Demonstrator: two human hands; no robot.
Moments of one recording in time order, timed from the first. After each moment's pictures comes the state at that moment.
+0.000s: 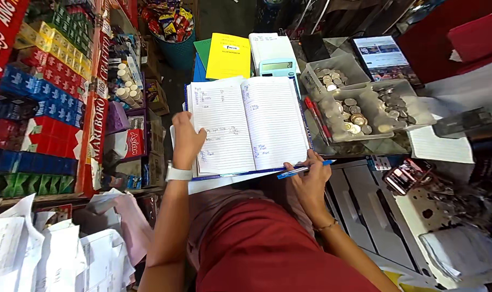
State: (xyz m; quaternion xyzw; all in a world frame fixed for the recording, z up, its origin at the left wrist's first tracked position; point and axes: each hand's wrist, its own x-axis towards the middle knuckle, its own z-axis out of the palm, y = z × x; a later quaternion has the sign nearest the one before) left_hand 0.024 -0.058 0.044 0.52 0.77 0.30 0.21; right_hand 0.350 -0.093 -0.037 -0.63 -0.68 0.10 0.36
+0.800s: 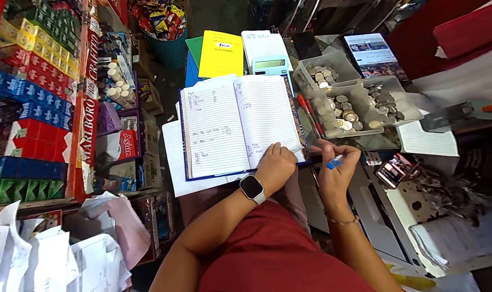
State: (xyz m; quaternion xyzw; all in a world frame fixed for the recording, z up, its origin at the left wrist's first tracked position) left_hand 0.223 -0.067 0.008 0.84 0.49 0.16 0.18; right_hand 0.372 -0.070 0.010 -0.58 -0.56 0.25 0.54
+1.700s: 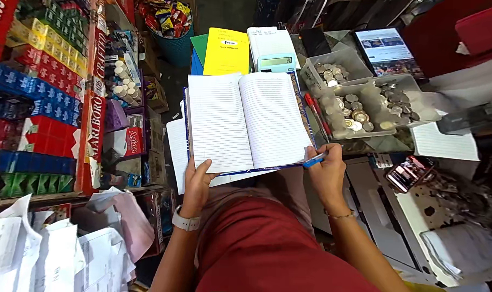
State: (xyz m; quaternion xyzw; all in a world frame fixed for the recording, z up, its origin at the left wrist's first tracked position) left_hand 0.076 -0.144 0.018 0.17 0.50 0.64 0.55; right_hand 0.359 -0.068 0.007 -0.67 -0.63 0.17 0.36
